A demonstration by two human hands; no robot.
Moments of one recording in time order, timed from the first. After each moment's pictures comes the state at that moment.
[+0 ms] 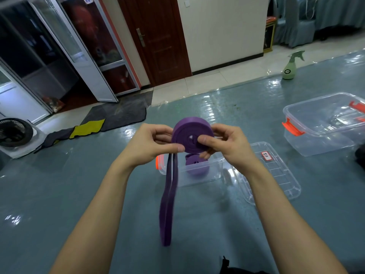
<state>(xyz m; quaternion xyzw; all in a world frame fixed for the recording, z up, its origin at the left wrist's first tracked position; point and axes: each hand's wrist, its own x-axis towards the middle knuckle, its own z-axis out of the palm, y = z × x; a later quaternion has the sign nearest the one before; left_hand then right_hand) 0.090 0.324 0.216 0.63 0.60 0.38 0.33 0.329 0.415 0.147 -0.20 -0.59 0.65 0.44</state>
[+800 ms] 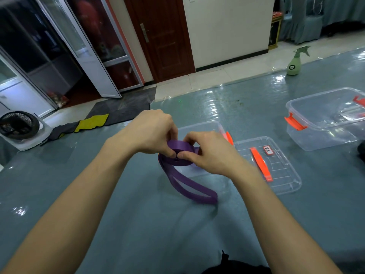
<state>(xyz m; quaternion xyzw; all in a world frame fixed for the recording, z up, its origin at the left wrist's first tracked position) 0.128 0.313 0.274 0.75 0.65 -0.09 -0.07 0.304 0.375 0.157 -0.31 -0.89 0.21 0.26</state>
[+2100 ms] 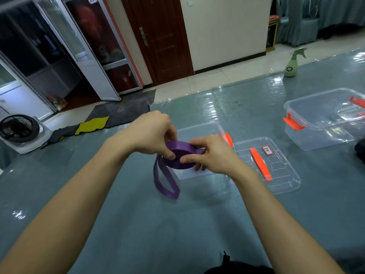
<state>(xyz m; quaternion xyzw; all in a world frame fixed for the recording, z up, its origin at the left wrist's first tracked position) 0.121 0.308 0.277 0.76 0.65 -0.05 0.02 0.307 0.376 0.139 -0.27 -0.78 0.49 0.28</state>
